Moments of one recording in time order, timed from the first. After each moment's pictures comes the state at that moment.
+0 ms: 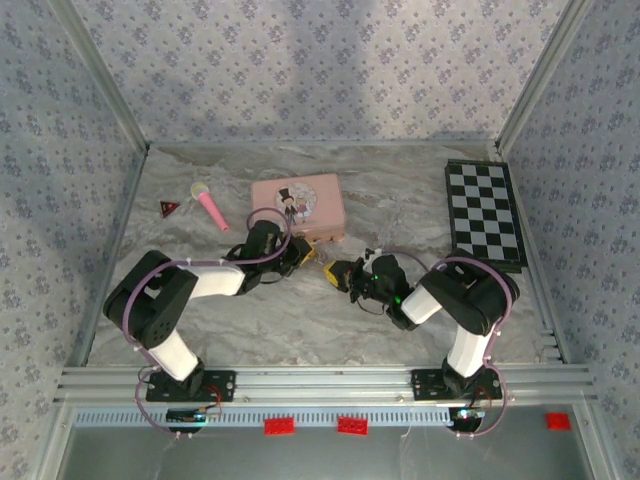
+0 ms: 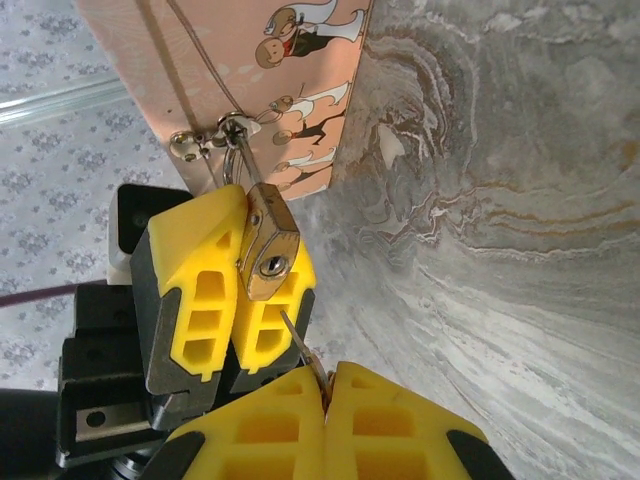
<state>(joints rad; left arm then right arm) -0.62 1.64 0.65 0.43 0.27 -1.33 0.70 1.78 0.36 1.15 -0.30 1.70</state>
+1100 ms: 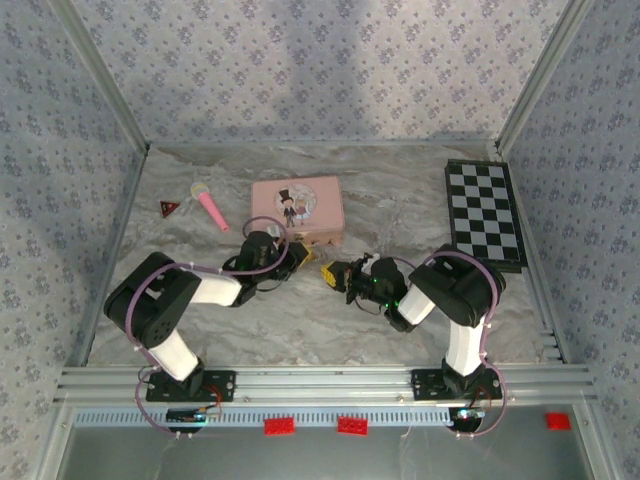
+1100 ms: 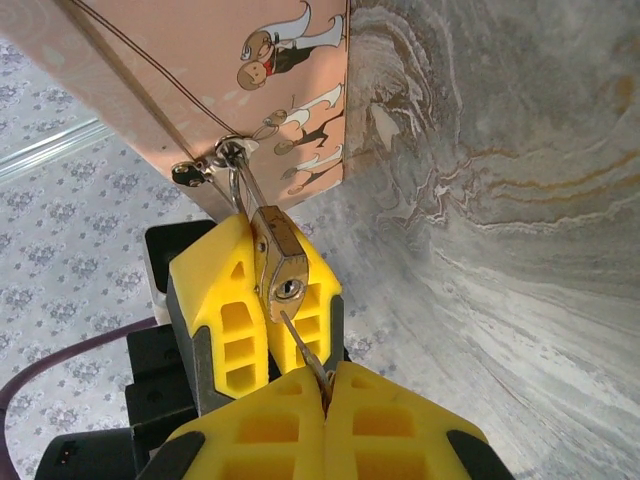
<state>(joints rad) -0.62 1.64 0.53 0.65 0.25 -1.31 0.72 1.86 0.36 1.28 -0.30 1.87</state>
